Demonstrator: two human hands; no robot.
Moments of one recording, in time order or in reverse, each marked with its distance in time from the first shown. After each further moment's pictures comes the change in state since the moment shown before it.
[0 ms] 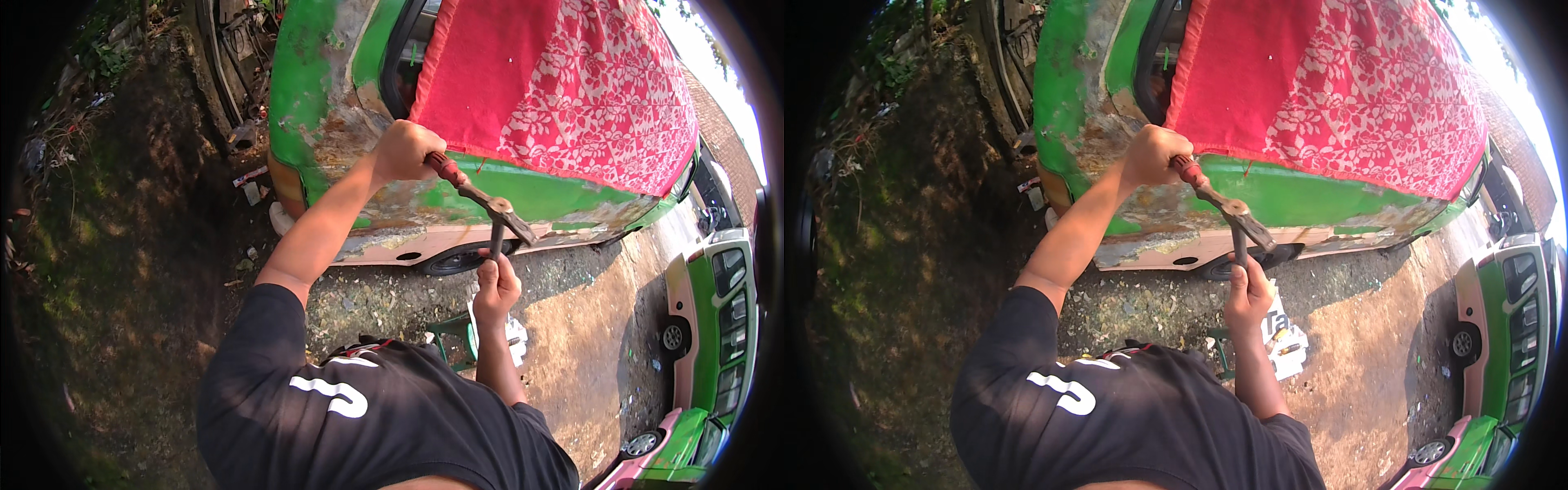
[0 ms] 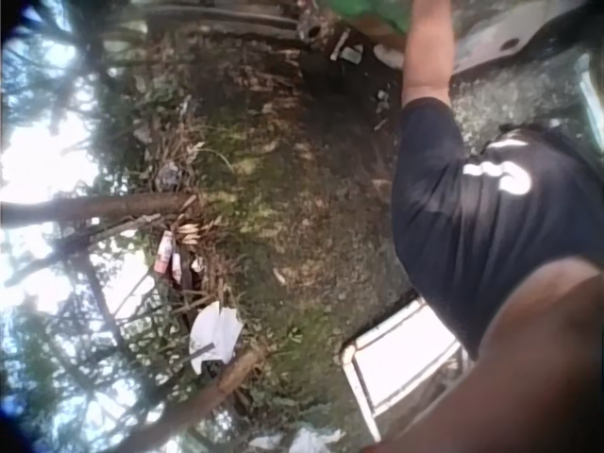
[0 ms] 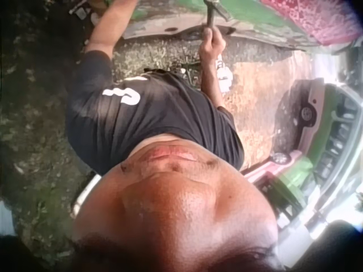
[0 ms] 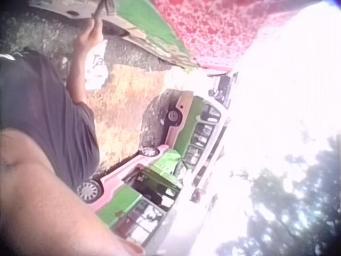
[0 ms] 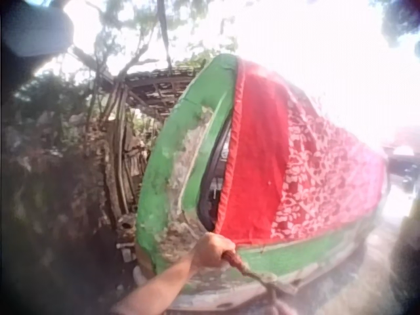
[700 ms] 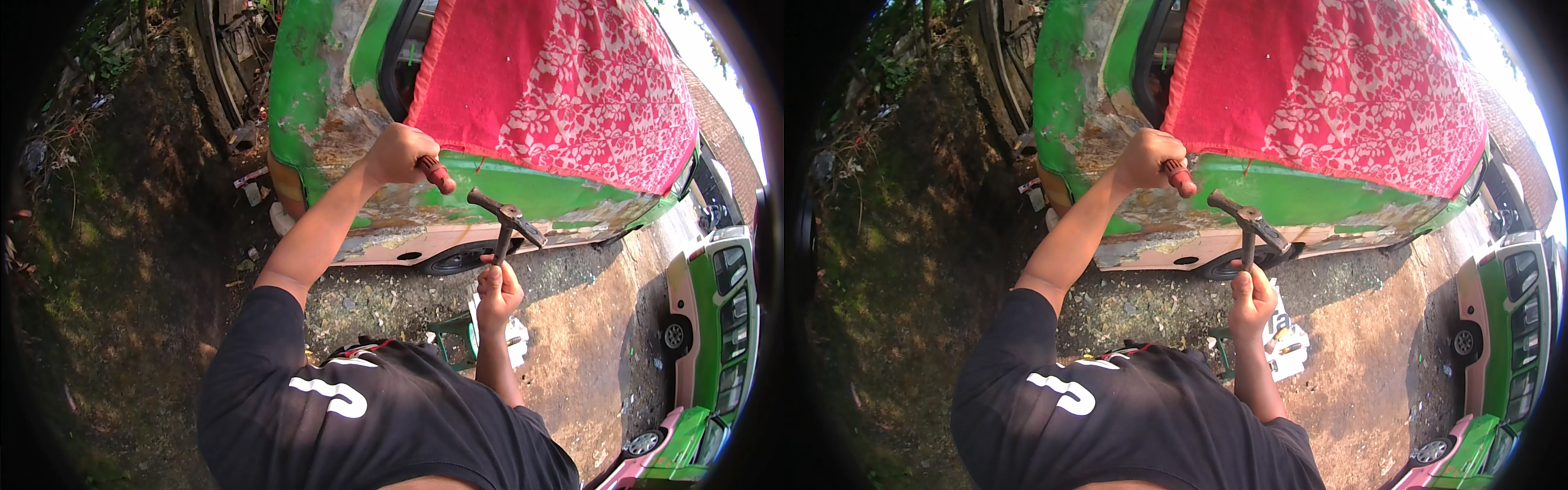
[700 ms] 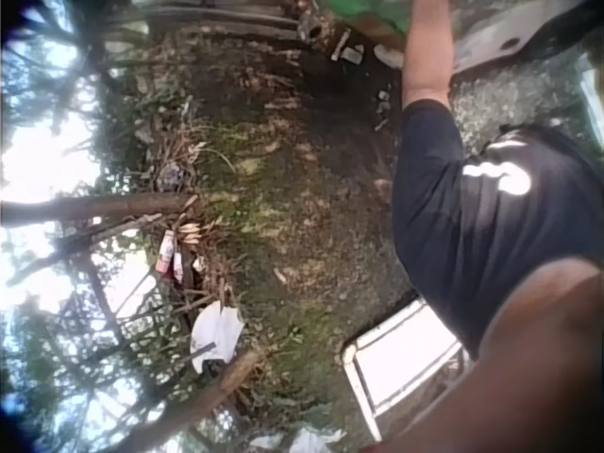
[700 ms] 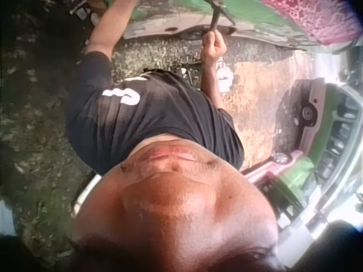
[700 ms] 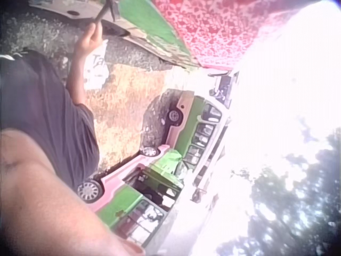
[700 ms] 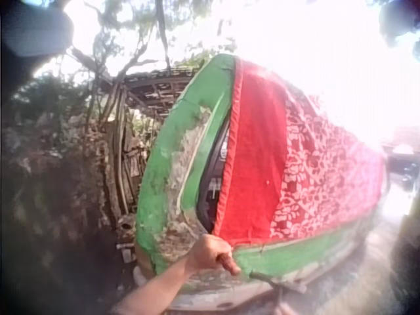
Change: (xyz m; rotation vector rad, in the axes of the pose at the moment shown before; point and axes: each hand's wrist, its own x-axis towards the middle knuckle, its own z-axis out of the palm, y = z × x) left_hand -0.005 0.000 -0.003 -0.127 0.022 0.040; right_hand -0.008 -0.003 -0.010 0.231 -0.007 0.170
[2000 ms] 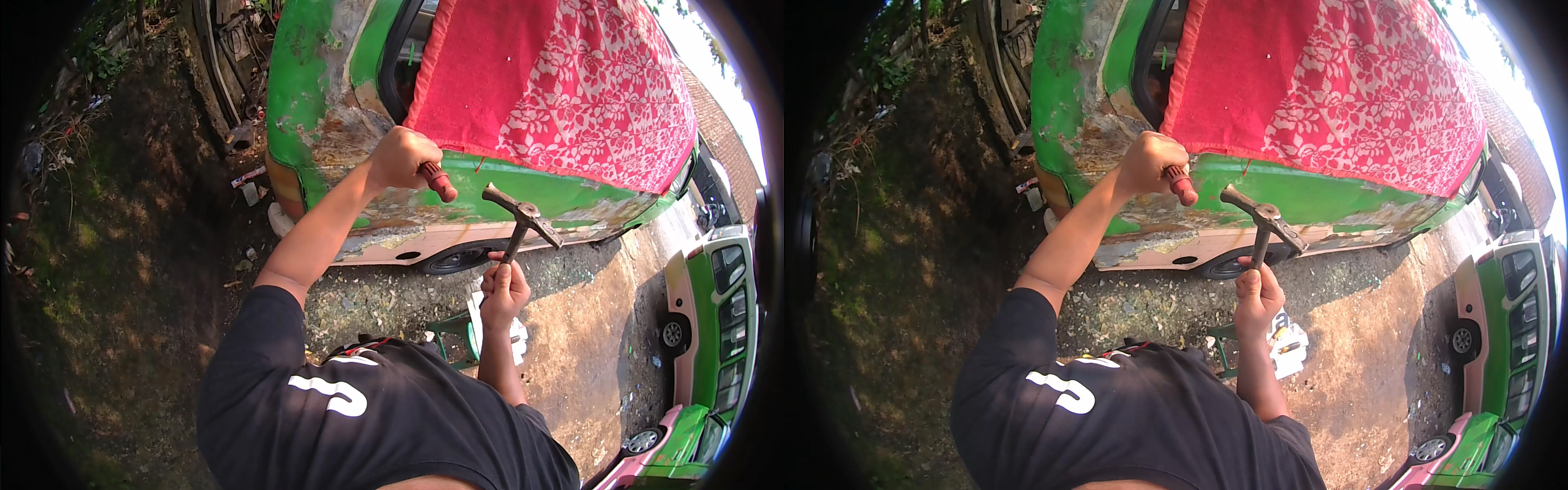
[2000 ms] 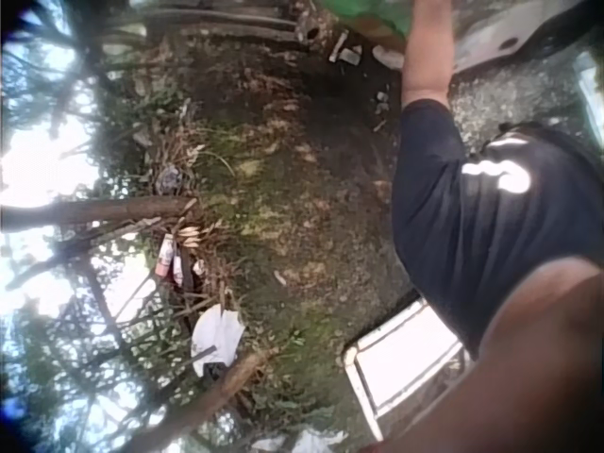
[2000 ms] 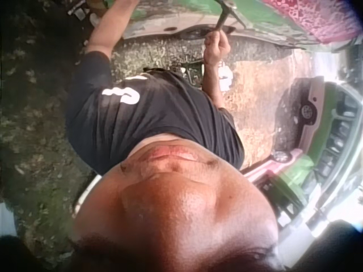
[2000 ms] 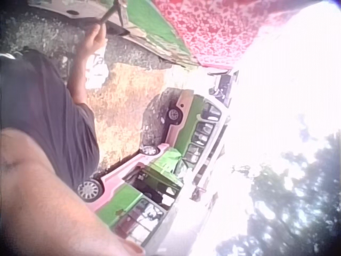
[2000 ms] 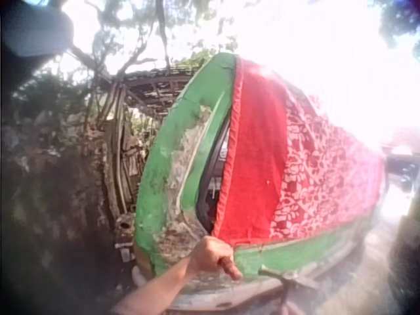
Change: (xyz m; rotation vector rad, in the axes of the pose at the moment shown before) left_hand -0.002 0.002 0.002 0.028 -0.032 0.045; right_hand 0.009 -0.001 -0.001 0.110 0.011 -0.025
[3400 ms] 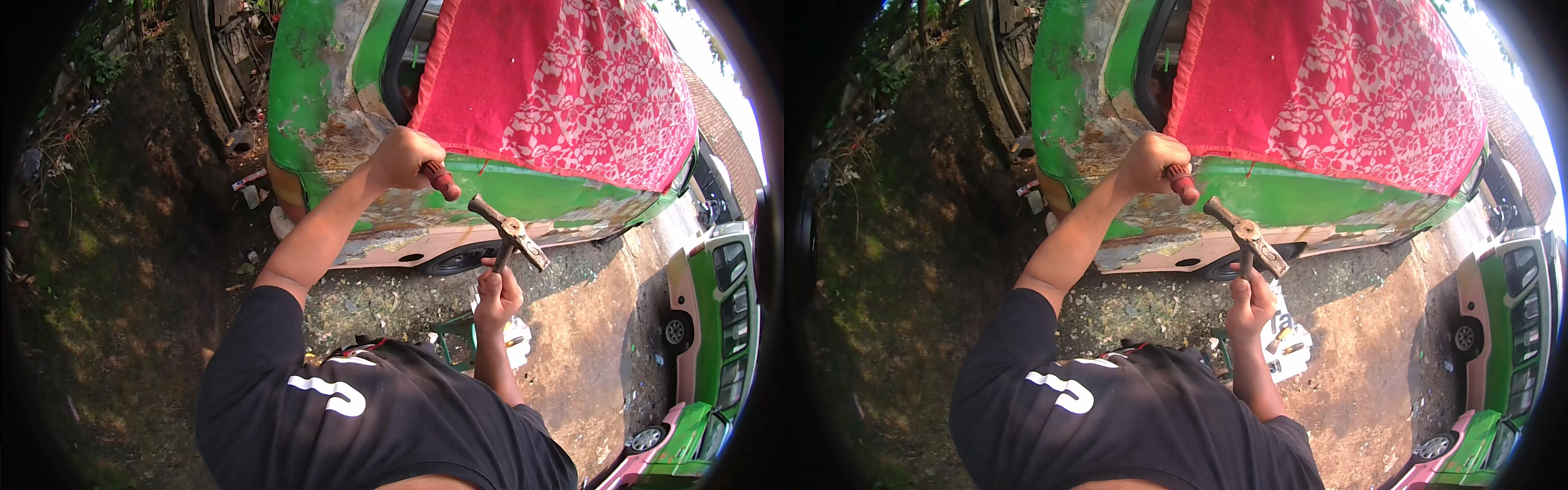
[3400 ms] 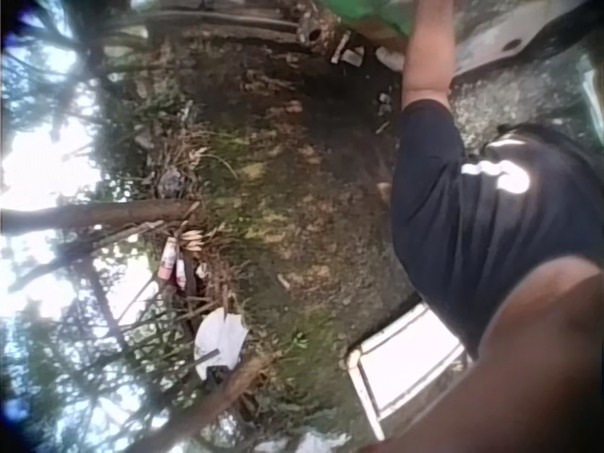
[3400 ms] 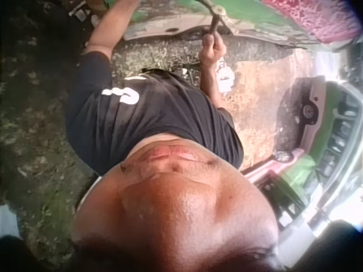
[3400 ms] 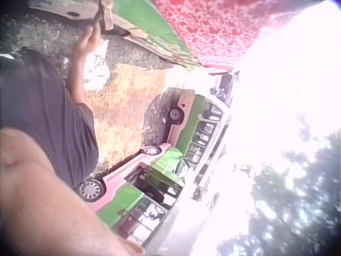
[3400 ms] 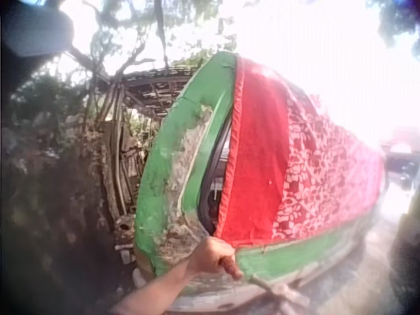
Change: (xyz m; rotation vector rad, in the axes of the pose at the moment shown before) left_hand 0.002 -0.004 -0.006 -0.069 -0.004 -0.021; right_hand -0.007 0.019 0.011 -0.302 0.013 -0.199
